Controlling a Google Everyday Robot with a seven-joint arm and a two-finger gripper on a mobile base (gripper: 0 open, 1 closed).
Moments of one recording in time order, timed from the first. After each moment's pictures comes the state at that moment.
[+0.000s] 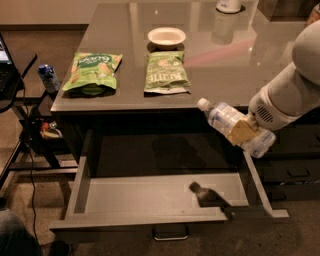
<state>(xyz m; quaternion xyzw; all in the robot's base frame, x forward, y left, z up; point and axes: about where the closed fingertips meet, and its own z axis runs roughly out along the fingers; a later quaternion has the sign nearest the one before) 0.486 -0.214 0.844 -0.32 0.93 0.03 0.19</state>
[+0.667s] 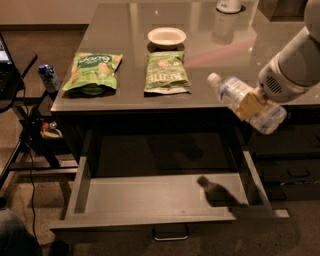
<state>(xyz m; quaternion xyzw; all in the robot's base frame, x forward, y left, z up) 0.515 -0.232 0.895 -0.28 0.94 0.00 0.21</state>
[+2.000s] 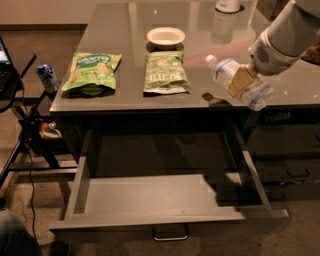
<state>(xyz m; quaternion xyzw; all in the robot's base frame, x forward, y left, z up) 0.576 -0.233 0.911 -0.24 0.95 0.03 0.21</state>
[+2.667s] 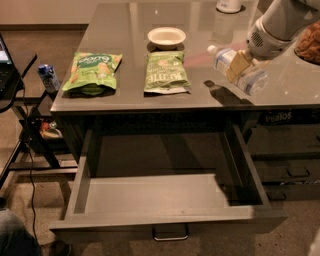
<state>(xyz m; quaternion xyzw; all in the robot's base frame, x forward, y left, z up) 0.636 -0.242 0.911 -0.21 0.96 0.04 0.20</state>
